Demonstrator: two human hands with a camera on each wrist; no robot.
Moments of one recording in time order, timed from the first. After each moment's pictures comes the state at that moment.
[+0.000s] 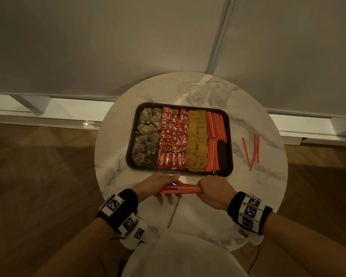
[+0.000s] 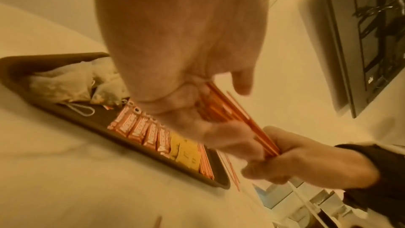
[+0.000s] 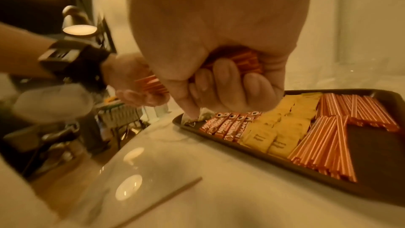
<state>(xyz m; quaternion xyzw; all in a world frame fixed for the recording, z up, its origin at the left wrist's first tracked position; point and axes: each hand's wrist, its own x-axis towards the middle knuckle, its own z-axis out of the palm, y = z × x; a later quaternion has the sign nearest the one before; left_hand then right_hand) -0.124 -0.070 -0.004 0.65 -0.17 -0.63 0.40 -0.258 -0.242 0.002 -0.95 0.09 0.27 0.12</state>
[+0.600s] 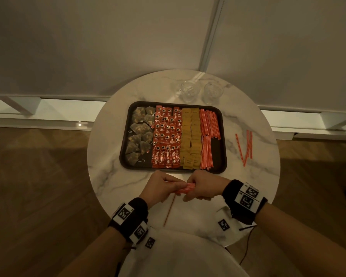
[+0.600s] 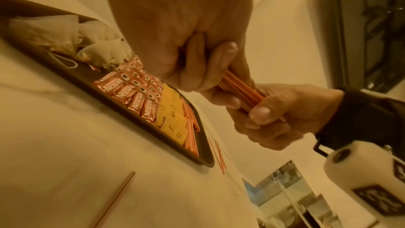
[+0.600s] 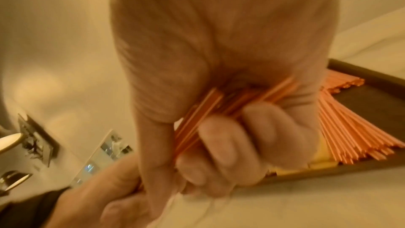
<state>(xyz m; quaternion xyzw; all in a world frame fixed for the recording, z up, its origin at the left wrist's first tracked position) -0.157 -0.080 -0.013 0.71 -0.19 -0.47 0.49 -0.238 -0.252 0.022 -0.80 0.16 0.40 0.42</state>
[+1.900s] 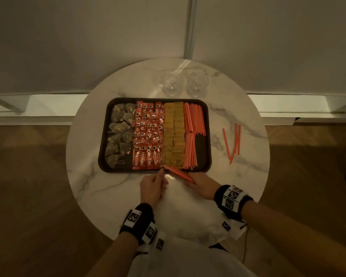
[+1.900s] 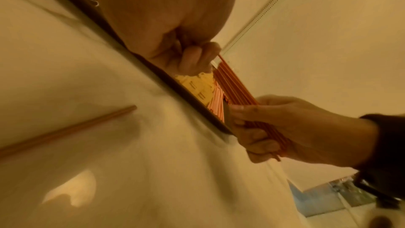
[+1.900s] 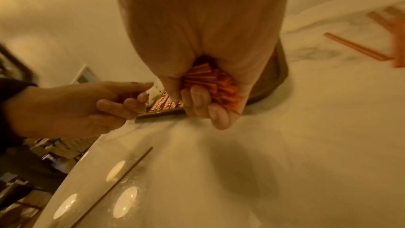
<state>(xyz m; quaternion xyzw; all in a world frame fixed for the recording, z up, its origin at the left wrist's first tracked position) -0.194 -0.144 -0.072 0.79 0.04 -0.33 0.51 -0.279 -0.317 -0.051 -0.83 0.17 0.26 0.47</state>
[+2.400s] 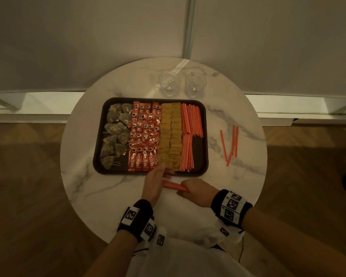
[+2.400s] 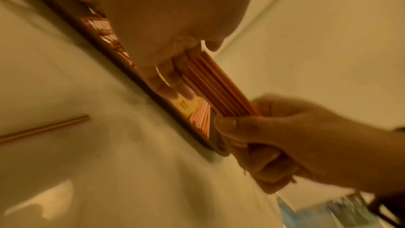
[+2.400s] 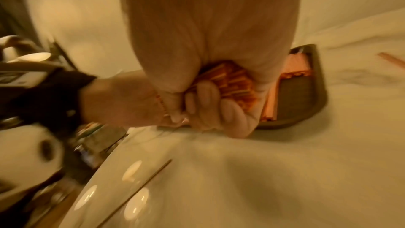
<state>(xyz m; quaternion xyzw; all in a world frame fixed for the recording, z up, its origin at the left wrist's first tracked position) -0.186 -0.172 -0.064 0.74 -0.01 -0.39 0.55 -0.276 -0.312 -0.044 -0.85 0.11 0.34 0.38</state>
